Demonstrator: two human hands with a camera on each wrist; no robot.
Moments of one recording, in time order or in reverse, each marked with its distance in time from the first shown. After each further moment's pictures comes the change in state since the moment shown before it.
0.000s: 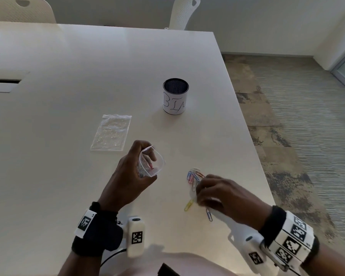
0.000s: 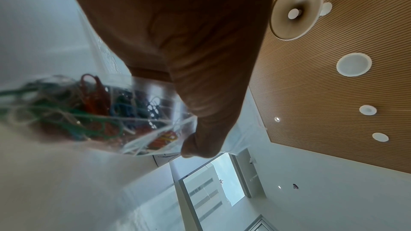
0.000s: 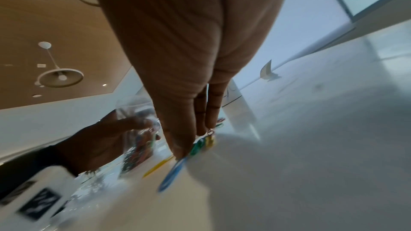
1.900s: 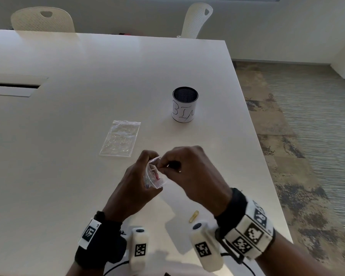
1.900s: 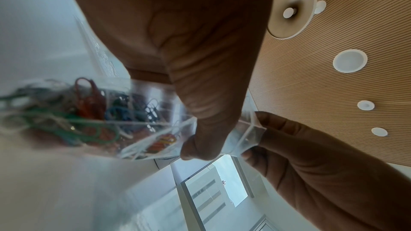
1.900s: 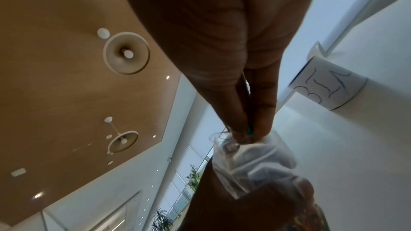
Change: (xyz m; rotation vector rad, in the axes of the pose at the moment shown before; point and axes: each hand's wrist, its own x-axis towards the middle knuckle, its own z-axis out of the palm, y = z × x) left_hand -0.004 0.008 0.001 0.043 0.003 -0.088; right_hand 0.099 -0.077 -0.045 0.329 0.430 0.094
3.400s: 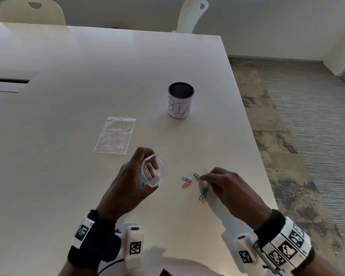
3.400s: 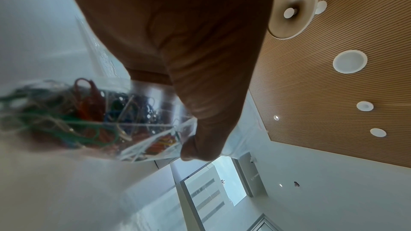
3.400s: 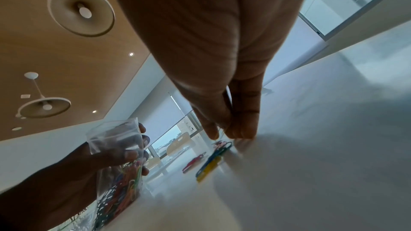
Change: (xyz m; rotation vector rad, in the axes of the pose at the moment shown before) left_hand -0.002 -0.001 -0.003 -0.026 -0.018 0.058; right_hand -0.077 0.107 -0.023 -0.300 -0.117 0.140
